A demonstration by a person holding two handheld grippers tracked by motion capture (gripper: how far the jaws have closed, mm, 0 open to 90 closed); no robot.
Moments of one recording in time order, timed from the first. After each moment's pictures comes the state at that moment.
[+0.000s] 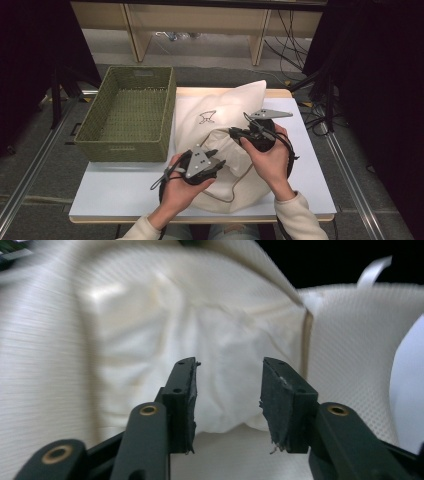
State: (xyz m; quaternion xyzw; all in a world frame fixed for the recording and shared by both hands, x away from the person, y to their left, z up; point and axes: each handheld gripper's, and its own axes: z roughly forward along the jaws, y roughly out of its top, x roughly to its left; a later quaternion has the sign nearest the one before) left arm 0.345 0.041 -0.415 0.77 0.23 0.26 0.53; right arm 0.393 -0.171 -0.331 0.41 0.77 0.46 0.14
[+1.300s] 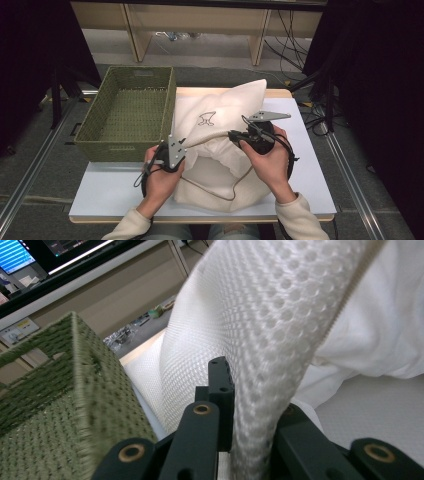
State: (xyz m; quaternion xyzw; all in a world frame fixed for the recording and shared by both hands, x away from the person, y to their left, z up) left arm 0.369 0.097 -0.423 0.76 0.31 0.39 0.43; right arm 0.388 -0.168 -0.333 0.40 0.78 0.45 0.13
